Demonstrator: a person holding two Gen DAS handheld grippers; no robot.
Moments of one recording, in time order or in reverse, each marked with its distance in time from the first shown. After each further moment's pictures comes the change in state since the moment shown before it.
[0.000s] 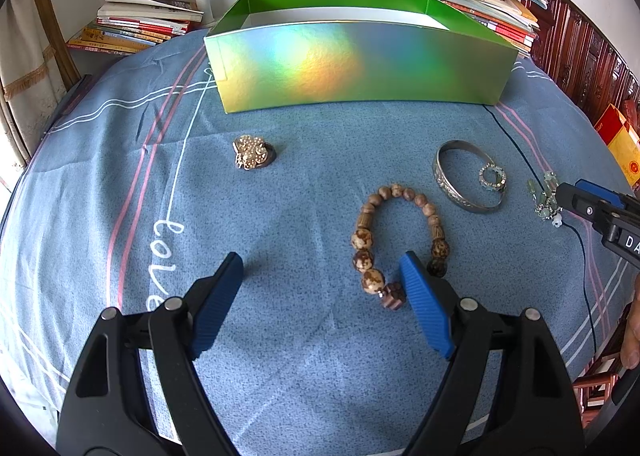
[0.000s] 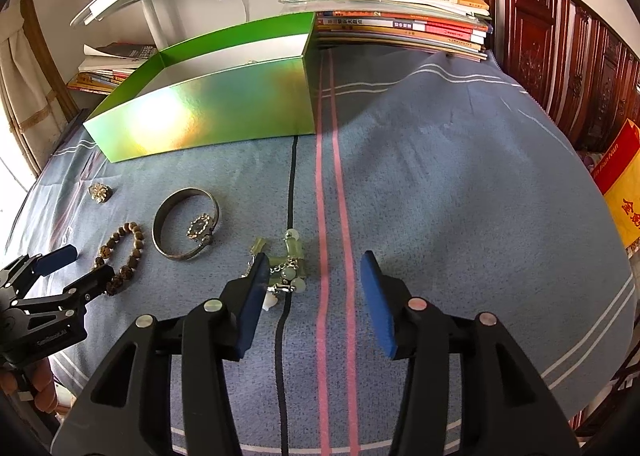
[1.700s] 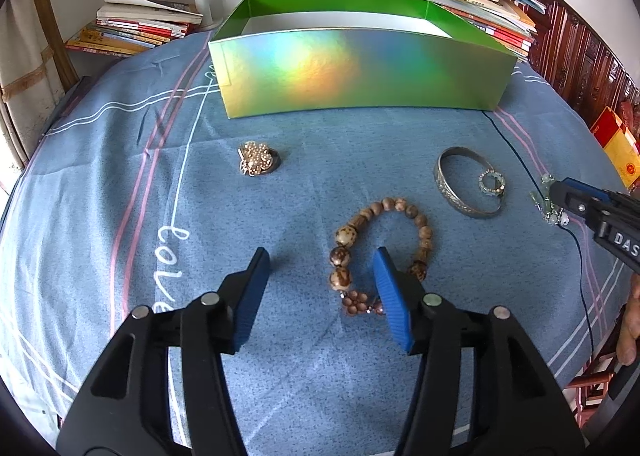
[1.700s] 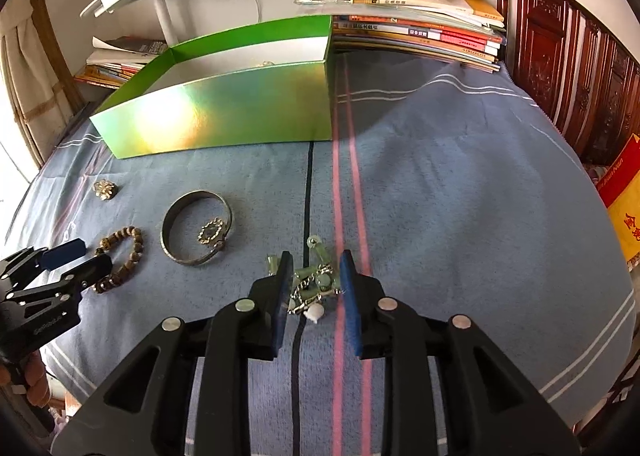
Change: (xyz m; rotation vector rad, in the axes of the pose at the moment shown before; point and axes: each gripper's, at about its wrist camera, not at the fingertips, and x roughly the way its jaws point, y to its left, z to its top) left arm -0.002 0.006 0.004 0.003 -0.007 -0.017; right arm 0.006 0.011 0.005 -0.035 -0.008 0.000
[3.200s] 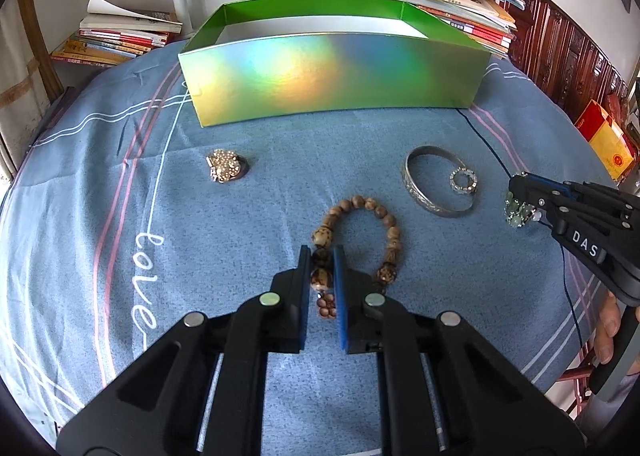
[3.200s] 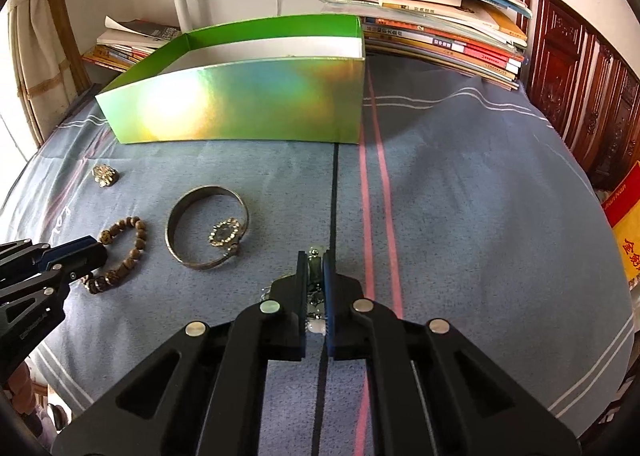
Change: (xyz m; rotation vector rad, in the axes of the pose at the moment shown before) left arm -0.004 -0.013 0.001 0.031 -0.015 -0.046; right arm 0.005 0.018 0.002 -0.076 -0.024 0.006
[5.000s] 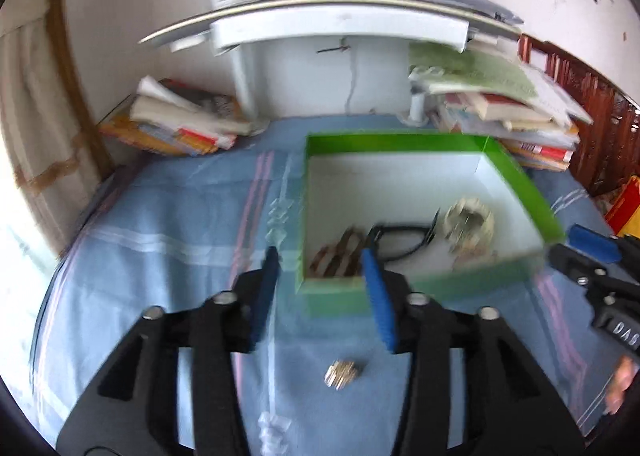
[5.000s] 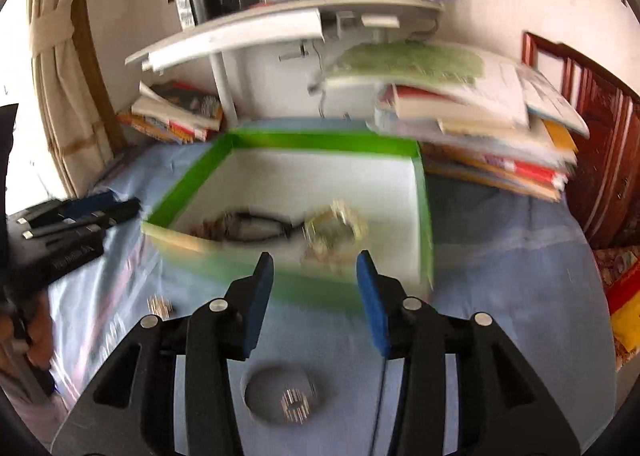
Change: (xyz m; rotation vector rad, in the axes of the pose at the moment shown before) left arm -0.033 0.062 0.113 -0.084 -0.193 0.177; right arm -0.013 0.018 0.091 -0.052 -0.120 0.106
